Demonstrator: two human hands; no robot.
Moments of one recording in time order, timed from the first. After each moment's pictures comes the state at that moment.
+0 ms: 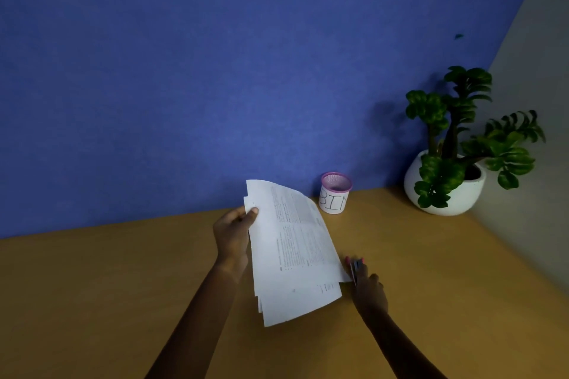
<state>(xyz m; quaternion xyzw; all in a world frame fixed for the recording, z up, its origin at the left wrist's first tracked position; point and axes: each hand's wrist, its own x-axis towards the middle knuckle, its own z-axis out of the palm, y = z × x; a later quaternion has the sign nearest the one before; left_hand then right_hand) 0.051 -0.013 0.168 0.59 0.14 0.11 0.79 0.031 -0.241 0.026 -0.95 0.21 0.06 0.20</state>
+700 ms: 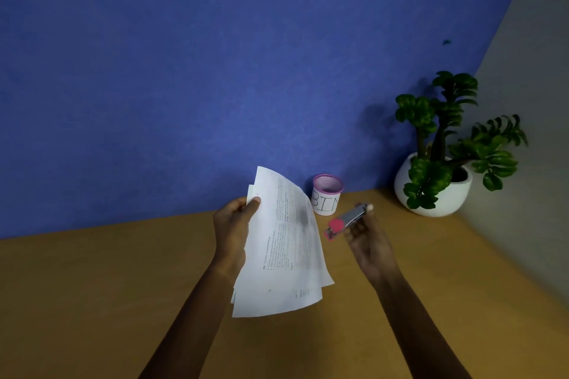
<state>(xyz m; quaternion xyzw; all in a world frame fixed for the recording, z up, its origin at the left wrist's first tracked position) 0.049 -0.025 0.183 0.63 0.08 0.16 0.76 0.038 -0.237 0.152 -0.37 0.09 -0.06 0.92</state>
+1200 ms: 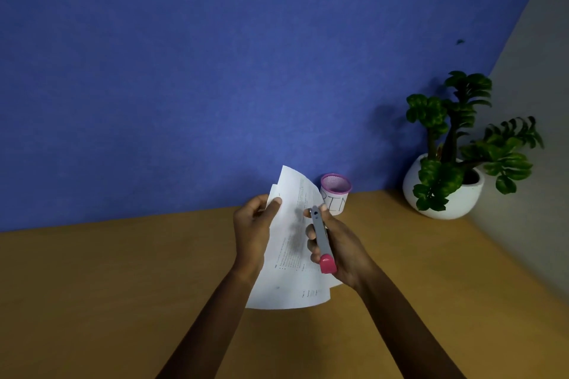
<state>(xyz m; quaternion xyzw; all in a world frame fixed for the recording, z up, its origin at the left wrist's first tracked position) 0.040 -0.039 0.181 0.66 0.02 0.16 0.73 0.029 -0.182 0.175 -0.53 0.00 0.17 0.83</state>
